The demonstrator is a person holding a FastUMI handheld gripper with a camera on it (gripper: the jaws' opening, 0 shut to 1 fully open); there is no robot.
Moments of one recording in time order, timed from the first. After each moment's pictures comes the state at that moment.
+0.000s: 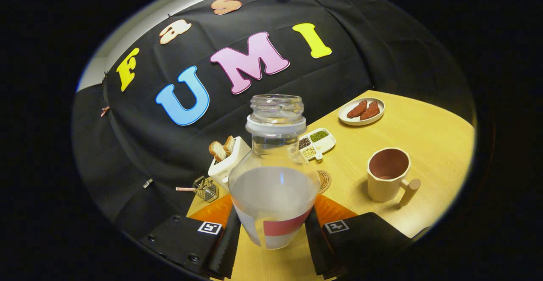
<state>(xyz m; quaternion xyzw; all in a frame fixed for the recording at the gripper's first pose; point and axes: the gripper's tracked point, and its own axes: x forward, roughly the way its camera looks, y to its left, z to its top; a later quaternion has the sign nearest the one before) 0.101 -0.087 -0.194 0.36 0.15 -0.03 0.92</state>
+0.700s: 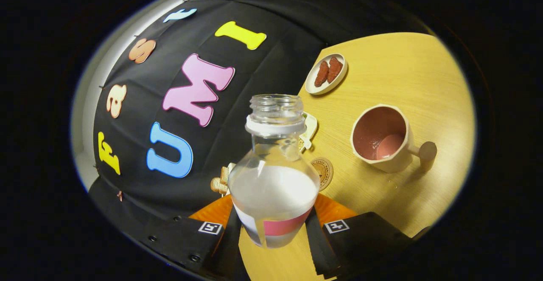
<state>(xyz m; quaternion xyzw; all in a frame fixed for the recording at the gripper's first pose) 0.132 -0.138 -0.228 0.59 0.15 -0.09 0.79</state>
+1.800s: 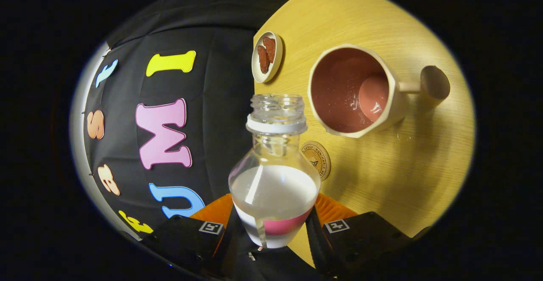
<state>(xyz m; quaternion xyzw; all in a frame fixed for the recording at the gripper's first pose) 0.160 -0.141 -0.258 0.76 0.16 -0.16 0.61</state>
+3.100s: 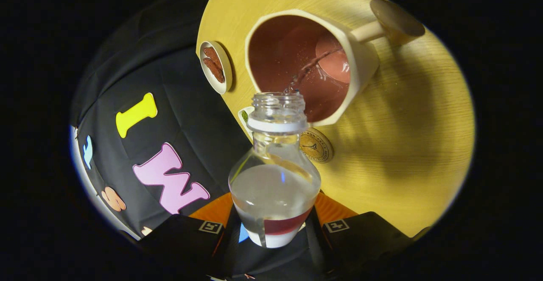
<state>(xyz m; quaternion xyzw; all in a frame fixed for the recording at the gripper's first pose) 0.172 -0.153 -0.256 0.88 0.16 -0.18 0.41</state>
